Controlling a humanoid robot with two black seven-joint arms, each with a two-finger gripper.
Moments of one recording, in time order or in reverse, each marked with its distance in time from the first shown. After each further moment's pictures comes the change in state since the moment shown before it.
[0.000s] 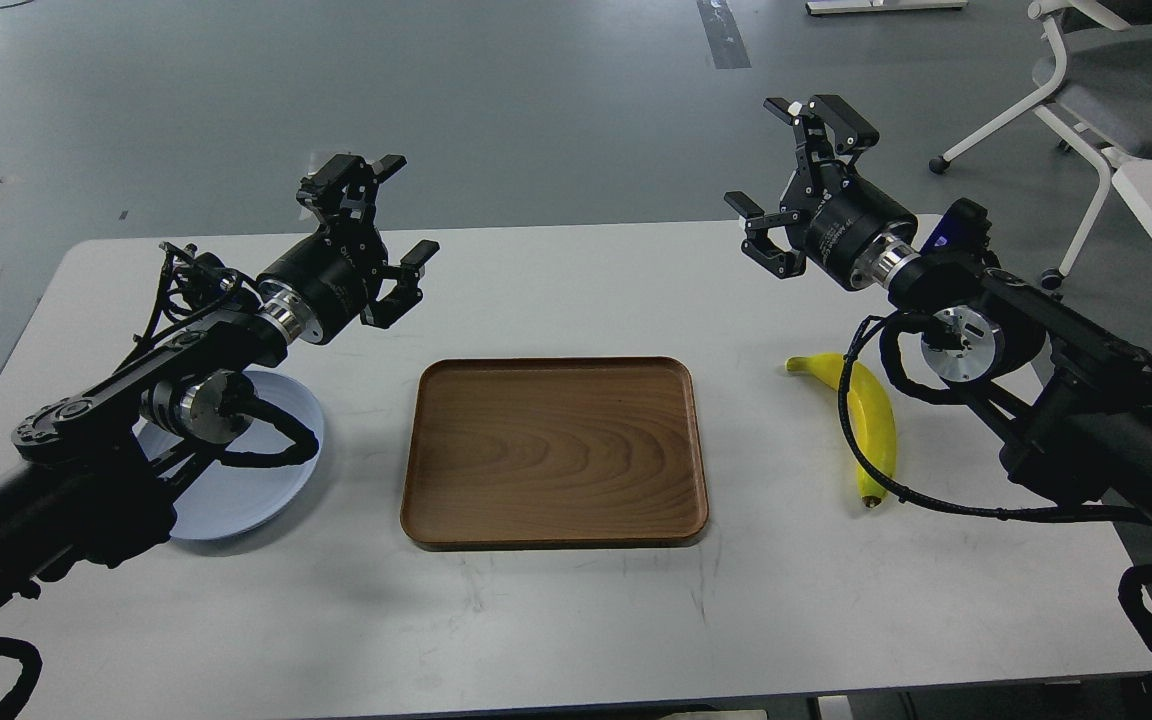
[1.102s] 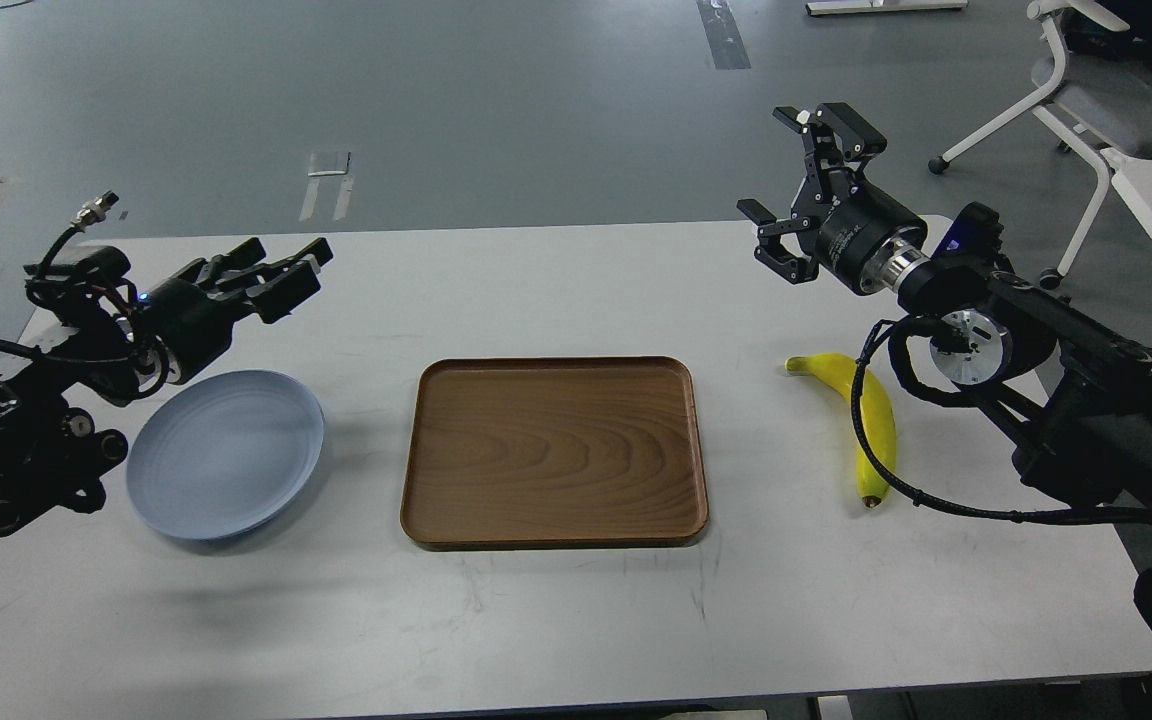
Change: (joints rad) left arm -0.009 0.332 0.314 -0.030 1.034 0.464 -0.123; right arm -0.004 -0.029 -0.027 0.001 0.000 -0.019 0.001
